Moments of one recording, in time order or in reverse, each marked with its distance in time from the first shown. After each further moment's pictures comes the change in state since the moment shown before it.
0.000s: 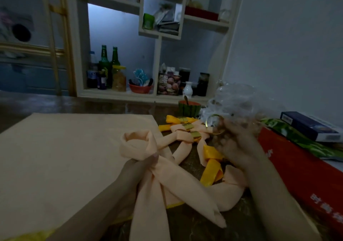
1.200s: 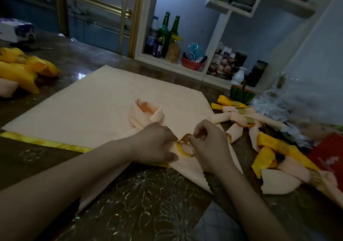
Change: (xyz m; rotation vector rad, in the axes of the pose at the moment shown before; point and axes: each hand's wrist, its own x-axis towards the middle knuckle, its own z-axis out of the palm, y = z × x) left_hand -0.061 0.006 -0.118 1.374 -0.250 0.558; right_hand -0.067 0.151 0.097 -1.361 -0.353 -0.625
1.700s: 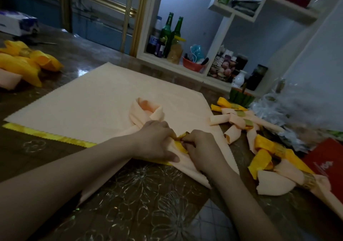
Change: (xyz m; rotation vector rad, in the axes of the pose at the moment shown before) left_hand 0.004 -0.002 0.009 0.008 0.017 -0.118; right_hand 0.000 -0.007 0.004 -0.254 -0.305 -0.026
